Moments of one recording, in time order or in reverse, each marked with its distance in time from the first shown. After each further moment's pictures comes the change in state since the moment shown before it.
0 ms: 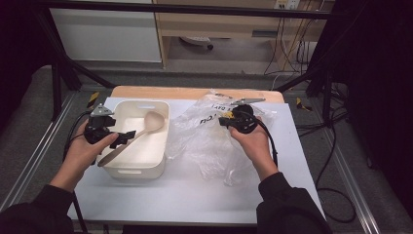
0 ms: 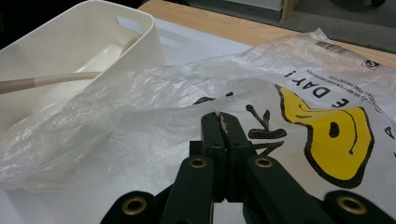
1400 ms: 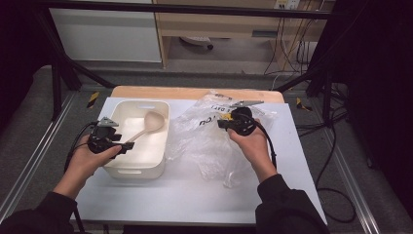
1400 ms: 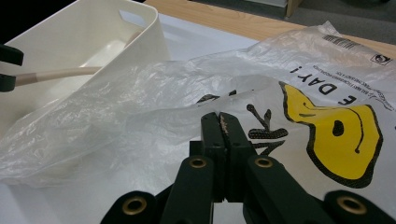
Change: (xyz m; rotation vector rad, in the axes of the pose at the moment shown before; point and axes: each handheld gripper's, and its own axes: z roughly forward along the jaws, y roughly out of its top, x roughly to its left) left arm -0.006 -0.027 0.011 0.138 -0.011 -0.007; right arm 0.001 -0.006 0.005 0.006 0.019 0.003
